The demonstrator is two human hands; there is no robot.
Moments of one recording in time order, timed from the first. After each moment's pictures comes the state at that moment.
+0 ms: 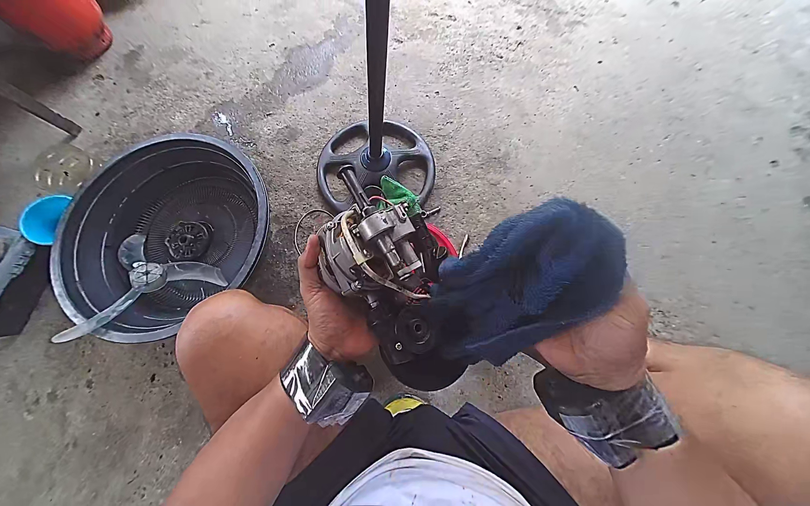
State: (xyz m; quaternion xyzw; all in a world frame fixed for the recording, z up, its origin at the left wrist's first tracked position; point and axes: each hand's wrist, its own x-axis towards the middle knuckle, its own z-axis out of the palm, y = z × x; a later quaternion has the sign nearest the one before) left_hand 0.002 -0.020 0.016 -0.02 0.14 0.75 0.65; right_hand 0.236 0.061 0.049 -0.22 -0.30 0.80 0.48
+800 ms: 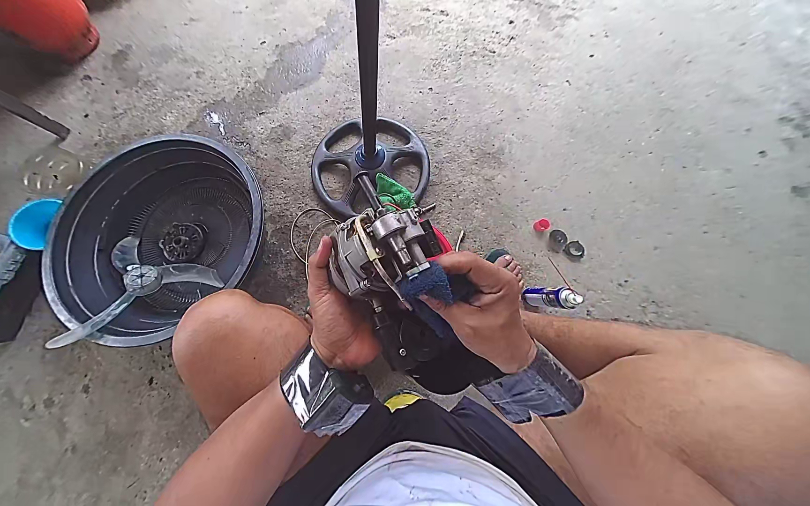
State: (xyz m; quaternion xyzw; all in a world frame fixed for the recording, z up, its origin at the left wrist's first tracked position) left_hand 0.012 -0.023 0.018 -0.04 0.17 0.74 0.65; right_hand 0.177 0.049 0.016 -0.22 -0.69 0.53 0.45
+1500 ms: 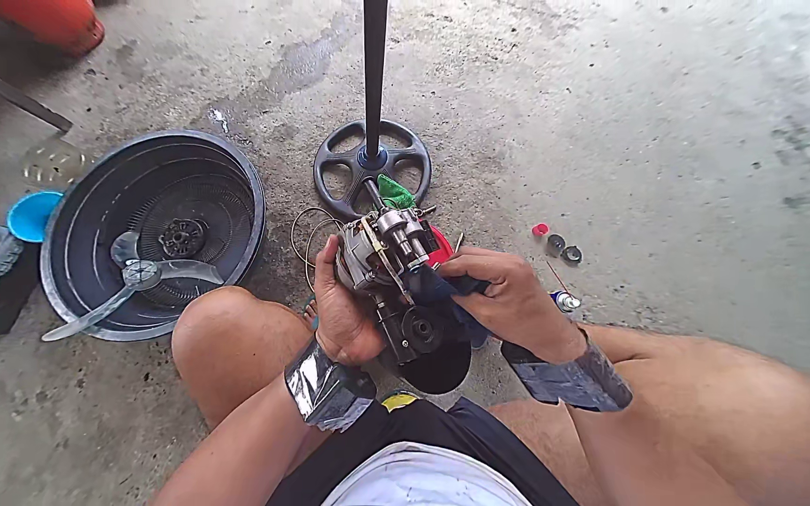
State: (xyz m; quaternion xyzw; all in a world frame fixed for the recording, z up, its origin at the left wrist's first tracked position) left_hand 0.014 -0.021 0.016 -0.08 0.17 0.73 0.66; right_hand 0.209 0.079 0.028 -0.25 -0.81 0.45 0.28
